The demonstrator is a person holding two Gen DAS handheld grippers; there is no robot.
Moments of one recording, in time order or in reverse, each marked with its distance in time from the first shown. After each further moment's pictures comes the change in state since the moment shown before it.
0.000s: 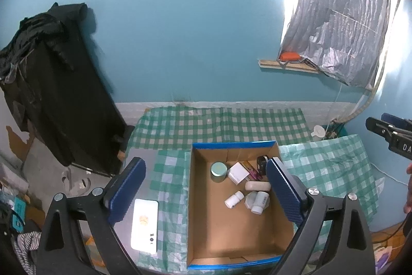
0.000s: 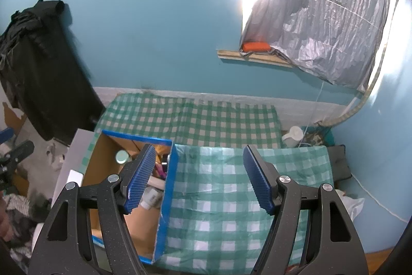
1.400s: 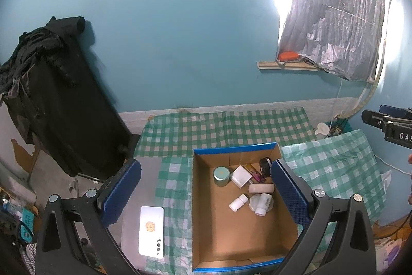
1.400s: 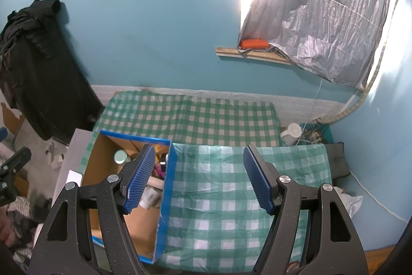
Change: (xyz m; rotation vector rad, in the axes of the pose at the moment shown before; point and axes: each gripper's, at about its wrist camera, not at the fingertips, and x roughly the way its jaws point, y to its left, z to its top) left arm -0.009 -0.014 0.003 0.054 -0.023 0.029; right arm 0.000 0.002 0.003 0.003 0.021 -0.010
